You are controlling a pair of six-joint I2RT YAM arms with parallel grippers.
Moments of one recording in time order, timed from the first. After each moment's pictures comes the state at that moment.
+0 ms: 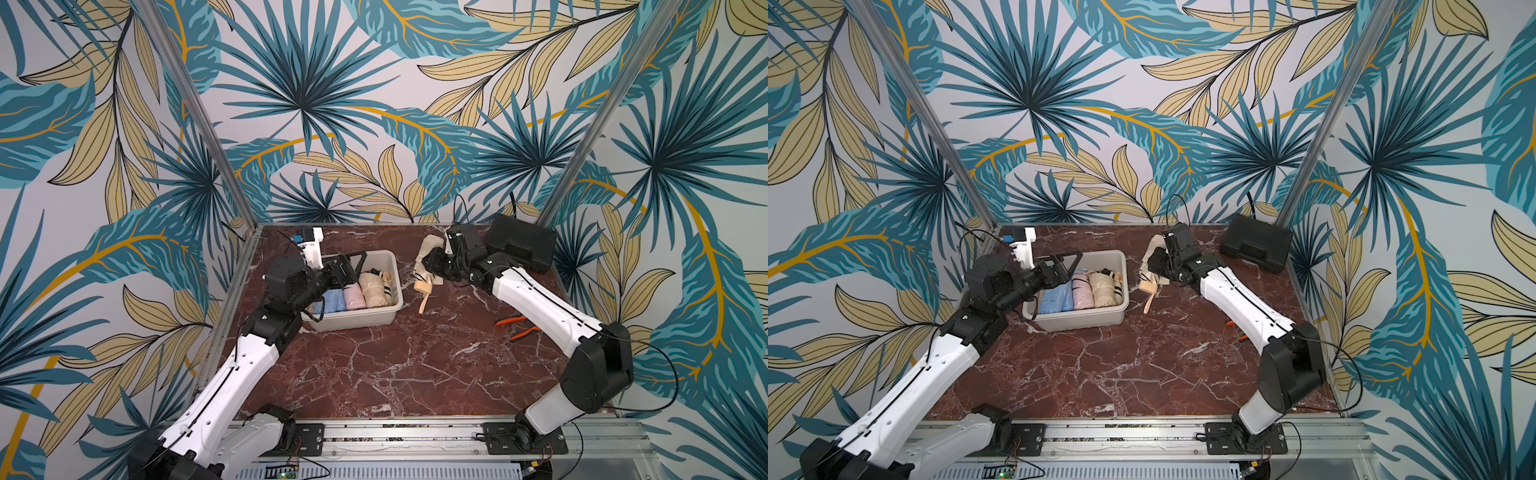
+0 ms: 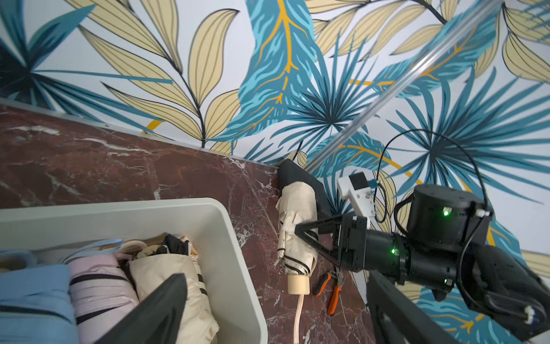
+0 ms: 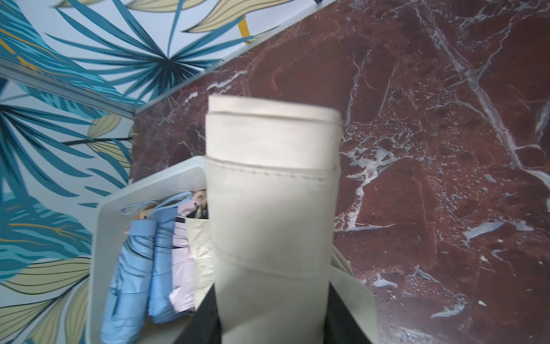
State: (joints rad) left arm -0.35 1.03 0.90 -0.02 0.30 -0.65; right arm 0.47 1.59 1.40 -0.52 -0.03 0.75
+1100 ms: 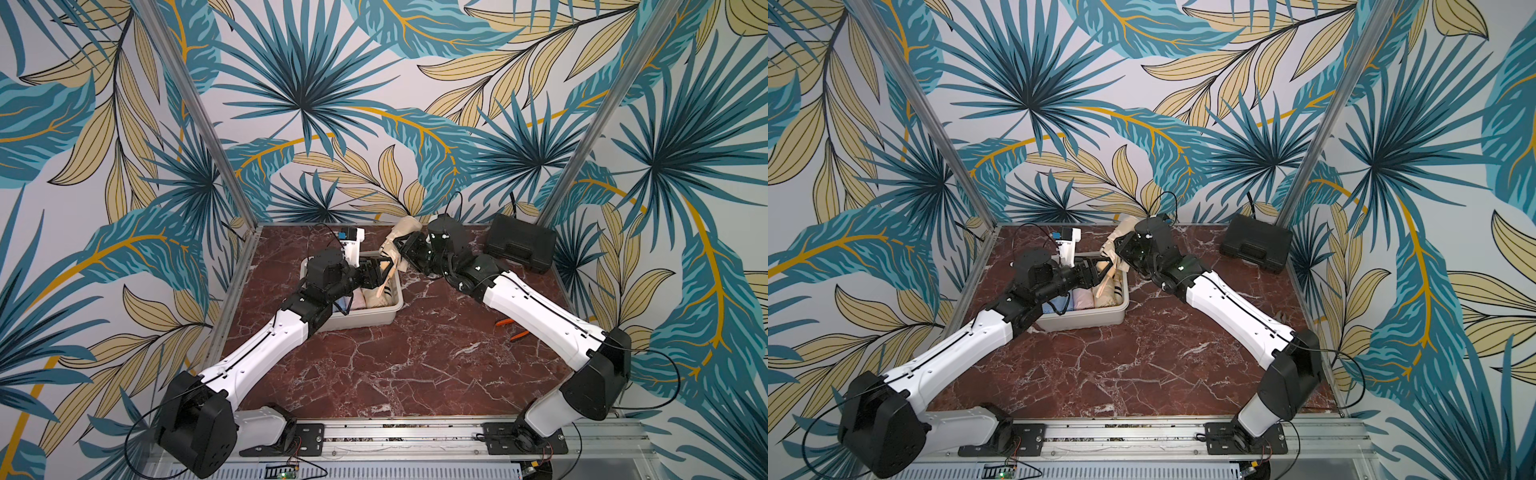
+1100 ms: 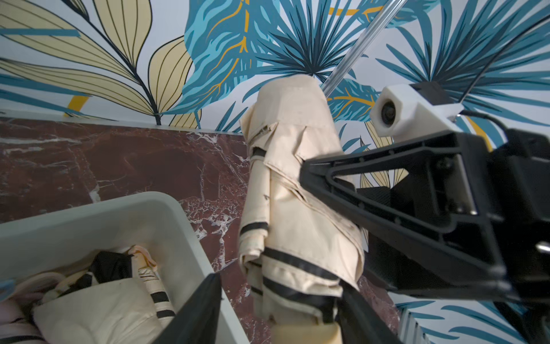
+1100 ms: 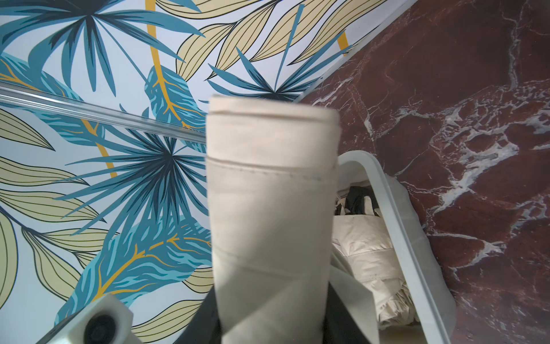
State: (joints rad) left arm -0.47 1.28 0.95 0.12 0.32 -0.57; right arm 0.68 1.60 1.52 -0.34 0.06 1.15
